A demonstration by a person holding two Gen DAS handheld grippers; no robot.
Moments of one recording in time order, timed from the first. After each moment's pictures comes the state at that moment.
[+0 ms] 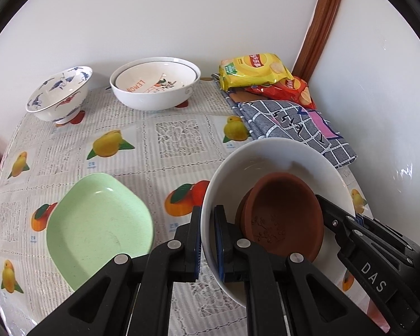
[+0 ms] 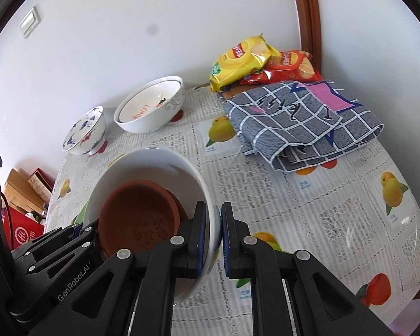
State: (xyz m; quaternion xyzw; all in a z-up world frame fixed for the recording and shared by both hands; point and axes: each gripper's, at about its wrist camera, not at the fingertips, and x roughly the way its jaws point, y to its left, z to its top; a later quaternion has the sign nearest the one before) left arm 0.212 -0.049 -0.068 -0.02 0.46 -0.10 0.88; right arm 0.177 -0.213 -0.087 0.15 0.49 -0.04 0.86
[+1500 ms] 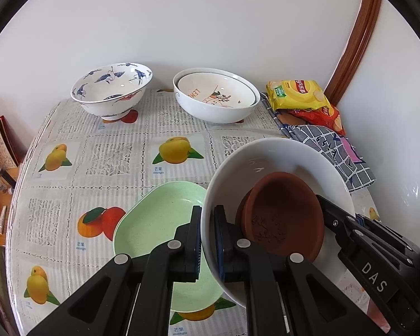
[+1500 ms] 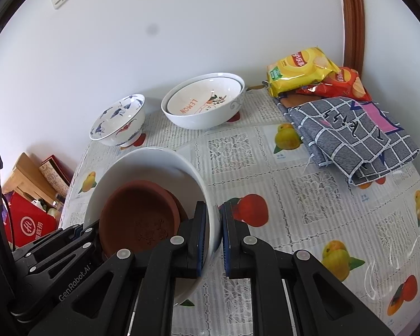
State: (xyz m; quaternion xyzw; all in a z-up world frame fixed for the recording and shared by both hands) left arm 0.219 0.053 -0.059 -0.06 0.44 -0.07 0.89; right arm 0.208 -0.113 -0.082 0.13 0.48 0.01 0.87
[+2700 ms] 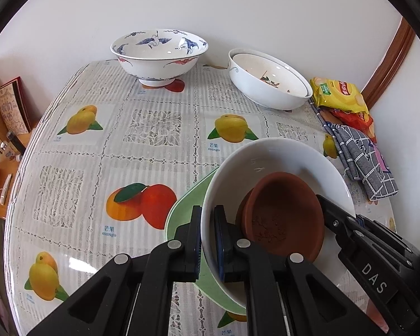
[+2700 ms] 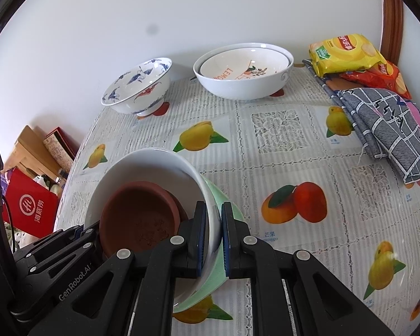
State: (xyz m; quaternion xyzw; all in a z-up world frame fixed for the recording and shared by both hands) left arm 0.230 0.116 -0.104 -0.10 0.48 -0.02 0.87; right arm 0.234 -0.049 -0.130 0.10 0.52 0.05 0.84
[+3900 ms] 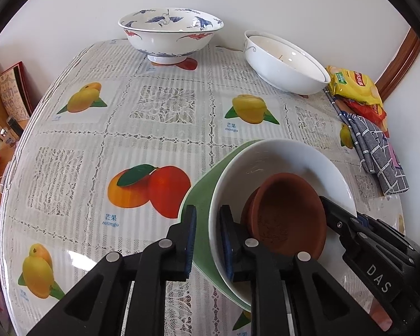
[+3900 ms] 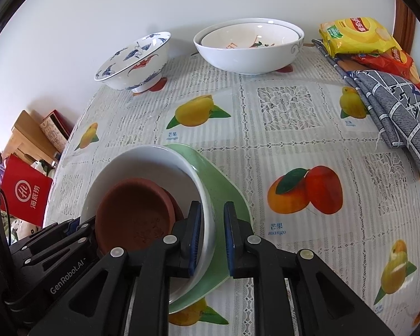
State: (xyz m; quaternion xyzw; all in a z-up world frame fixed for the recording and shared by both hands) left arm 0.235 0.125 -0.131 -0.10 0.51 0.00 0.85; right arm 0.241 -0.044 -0.160 0.09 0.56 0.06 0.82
